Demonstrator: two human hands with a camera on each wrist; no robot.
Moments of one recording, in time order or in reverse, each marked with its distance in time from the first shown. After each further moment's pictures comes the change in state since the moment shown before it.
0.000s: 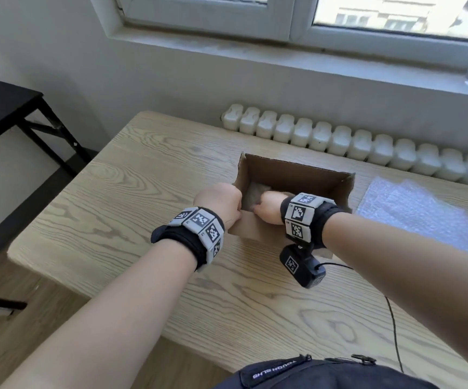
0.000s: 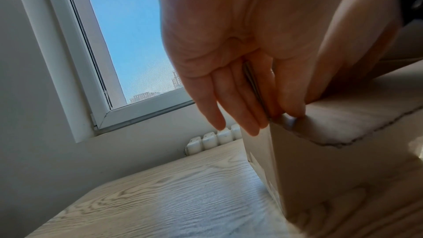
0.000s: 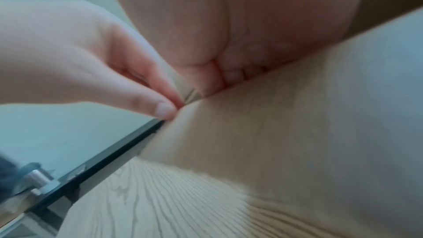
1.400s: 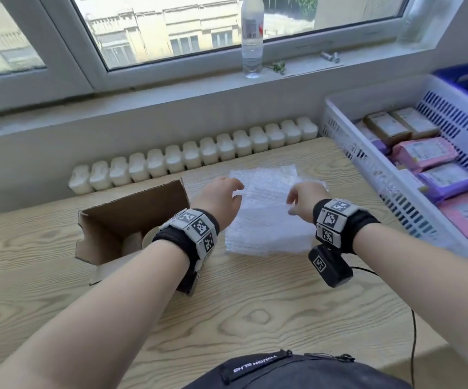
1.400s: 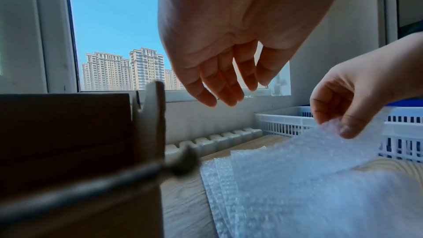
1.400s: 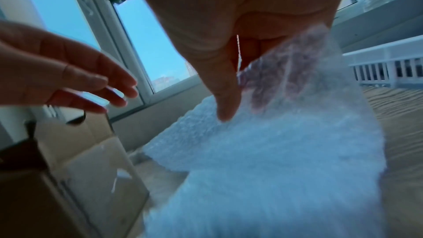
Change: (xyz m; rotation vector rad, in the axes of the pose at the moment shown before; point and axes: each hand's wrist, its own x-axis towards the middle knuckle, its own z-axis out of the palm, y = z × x) left_hand 0.045 0.233 0.003 -0.165 0.041 0.555; right_hand -0.151 0.271 0.013 0.372 0.385 0.566
